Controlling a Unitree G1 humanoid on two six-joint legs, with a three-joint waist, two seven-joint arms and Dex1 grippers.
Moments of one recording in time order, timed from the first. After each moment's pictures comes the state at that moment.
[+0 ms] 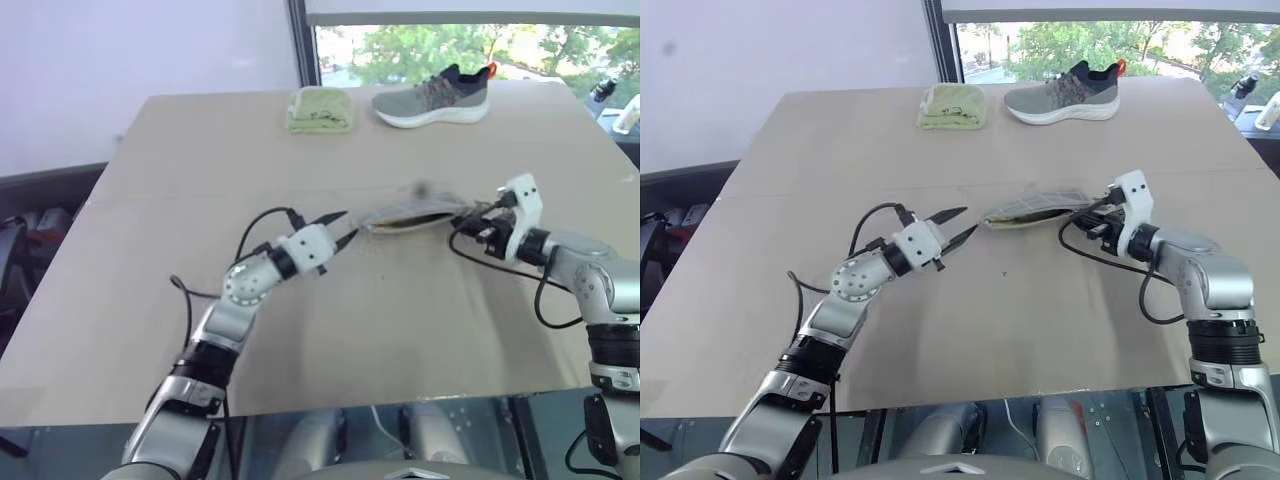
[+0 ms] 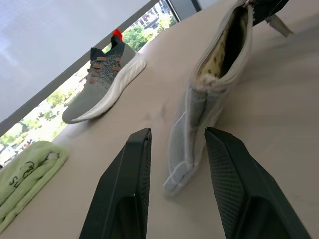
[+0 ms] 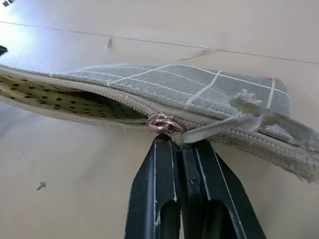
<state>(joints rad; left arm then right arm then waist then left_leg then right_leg) -0.43 0.39 -0.21 0.27 0.08 -0.43 -0.58 -0.48 -0.57 -0.11 -0.03 0.49 0.83 0.69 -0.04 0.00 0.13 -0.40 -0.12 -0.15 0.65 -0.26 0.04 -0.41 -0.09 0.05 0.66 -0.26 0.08</state>
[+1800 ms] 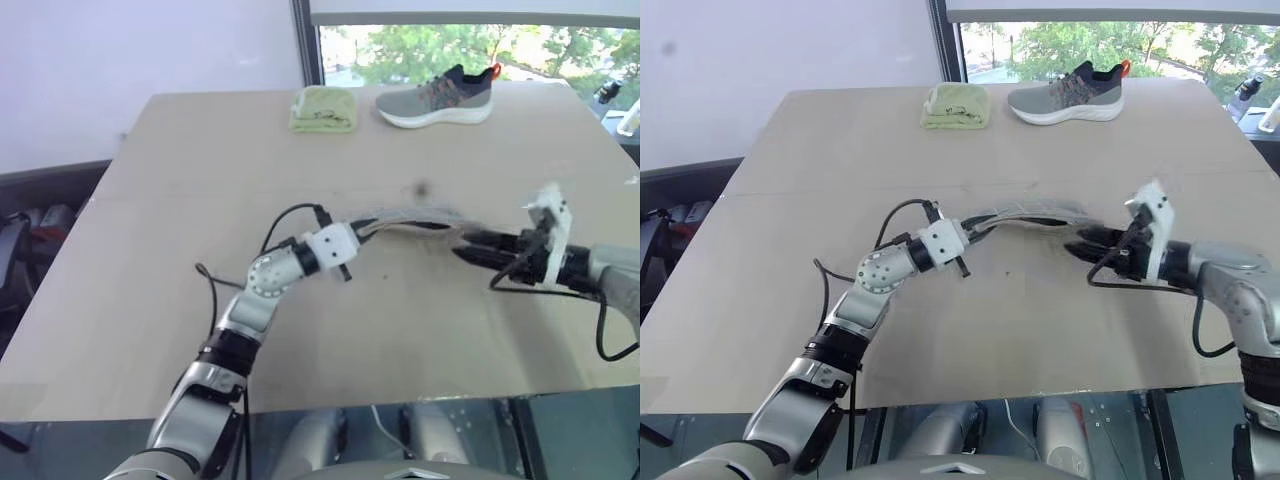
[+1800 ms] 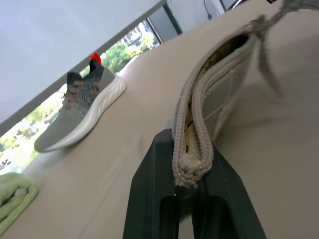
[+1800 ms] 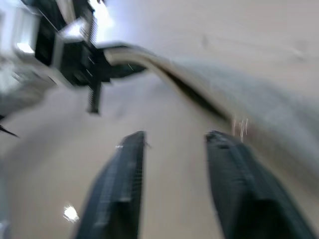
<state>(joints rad) -0.50 0.32 -0.24 0.30 0.06 -0.44 -0.66 -0.34 -0.71 -0.22 -0.33 0.79 0.96 0.87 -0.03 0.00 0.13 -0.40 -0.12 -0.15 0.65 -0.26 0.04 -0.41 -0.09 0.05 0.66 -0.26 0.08</state>
